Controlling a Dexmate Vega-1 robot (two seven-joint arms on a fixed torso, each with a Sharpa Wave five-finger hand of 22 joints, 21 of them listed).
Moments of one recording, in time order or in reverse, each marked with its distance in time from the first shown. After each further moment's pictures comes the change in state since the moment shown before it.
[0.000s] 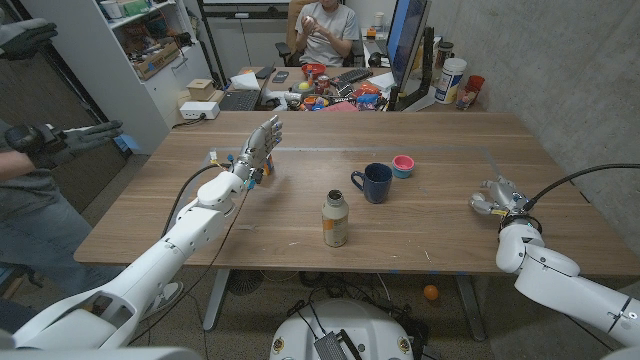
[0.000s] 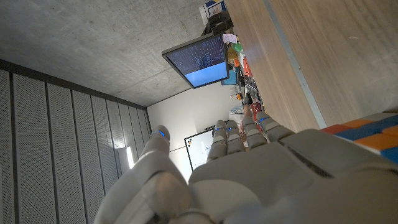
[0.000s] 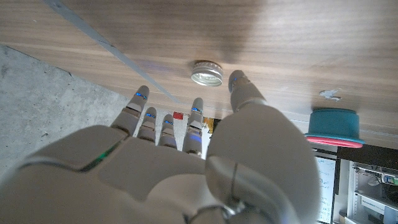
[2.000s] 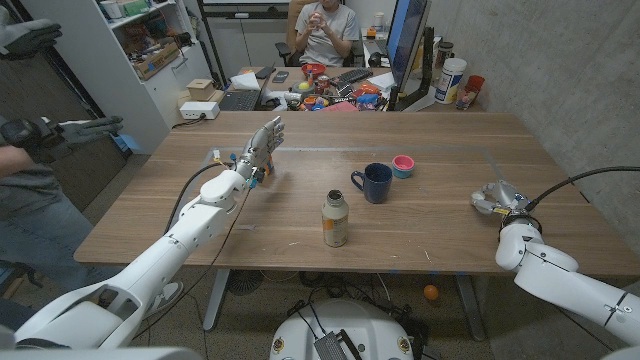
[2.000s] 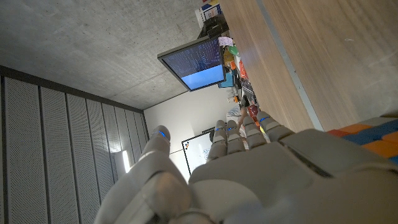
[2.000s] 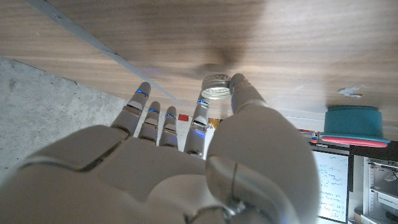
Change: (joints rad) left arm -0.037 -0.018 0.018 0.048 0.009 0.008 -0.015; left_hand -0.004 0.004 0.000 0.000 0.000 0.000 0.000 0.000 0.000 0.000 0.000 0.000 0.000 0.000 0.000 0.000 0.000 -0.004 0.014 -0.004 0.000; right arm 0.019 0.000 0.000 0.031 0.076 0.027 -0.052; right_hand 0.023 0.051 -0.002 0.007 0.008 0.214 -0.014 0.089 0.047 0.130 -0.016 0.031 0.000 0.100 -0.032 0.023 0.002 0.052 0.005 0.008 0.000
